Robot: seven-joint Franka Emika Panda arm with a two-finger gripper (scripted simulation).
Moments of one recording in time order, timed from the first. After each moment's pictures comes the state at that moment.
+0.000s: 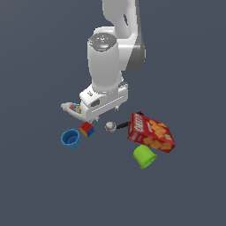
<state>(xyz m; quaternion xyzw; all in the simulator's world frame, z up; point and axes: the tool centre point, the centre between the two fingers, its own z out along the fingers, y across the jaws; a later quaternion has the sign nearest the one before) -0.007 -0.027 0.212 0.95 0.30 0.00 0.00</state>
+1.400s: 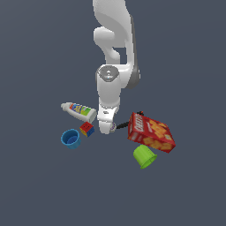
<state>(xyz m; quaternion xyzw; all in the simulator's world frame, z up) -0.038 -0.016 0.108 0.78 0.62 0.00 0.00</state>
